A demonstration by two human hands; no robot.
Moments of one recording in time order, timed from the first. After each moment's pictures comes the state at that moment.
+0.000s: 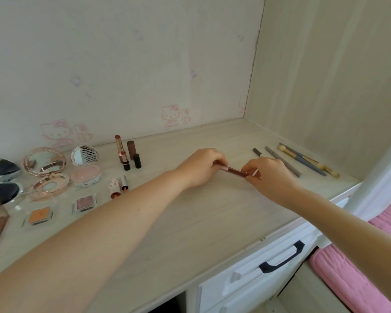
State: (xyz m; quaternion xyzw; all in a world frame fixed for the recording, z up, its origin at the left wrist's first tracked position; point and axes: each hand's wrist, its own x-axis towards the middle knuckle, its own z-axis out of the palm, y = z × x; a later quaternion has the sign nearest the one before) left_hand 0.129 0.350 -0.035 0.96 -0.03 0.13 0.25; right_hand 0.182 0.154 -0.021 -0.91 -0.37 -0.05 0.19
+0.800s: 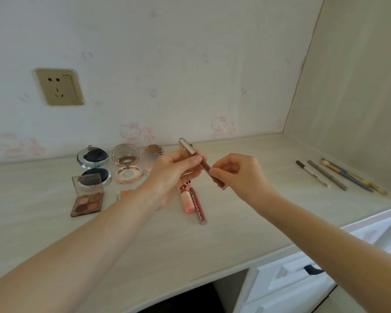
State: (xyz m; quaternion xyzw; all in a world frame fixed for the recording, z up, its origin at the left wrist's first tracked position) left_hand -0.067 0.412 0.004 0.58 0.15 0.25 0.76; right_hand 0.032 0.270 0.010 -0.74 -0.39 0.09 0.54
